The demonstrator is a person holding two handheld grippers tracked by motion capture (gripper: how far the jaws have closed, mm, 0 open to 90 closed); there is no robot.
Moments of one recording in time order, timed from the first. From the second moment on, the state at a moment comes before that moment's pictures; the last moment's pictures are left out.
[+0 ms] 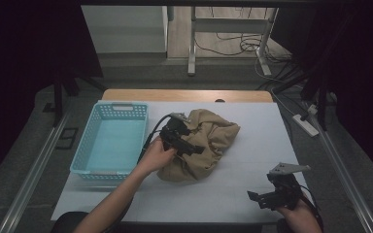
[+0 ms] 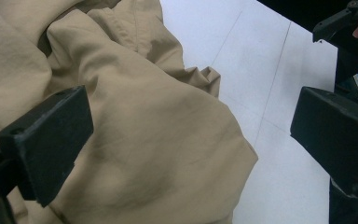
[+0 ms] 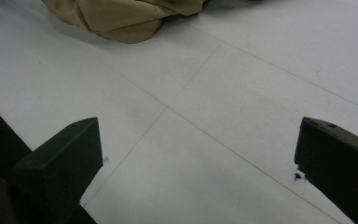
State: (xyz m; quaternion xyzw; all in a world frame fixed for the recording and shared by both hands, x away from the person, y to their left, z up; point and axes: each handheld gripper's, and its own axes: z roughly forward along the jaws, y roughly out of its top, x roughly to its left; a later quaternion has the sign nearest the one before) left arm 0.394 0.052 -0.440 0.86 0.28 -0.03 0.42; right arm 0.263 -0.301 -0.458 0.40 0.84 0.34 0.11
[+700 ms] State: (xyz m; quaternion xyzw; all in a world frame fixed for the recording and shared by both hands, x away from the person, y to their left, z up) left arm 0.382 0.067 -0.440 0.85 0.29 -0.03 0.44; right arm 0.261 -0.302 -0.457 0.40 0.84 0.35 0.12
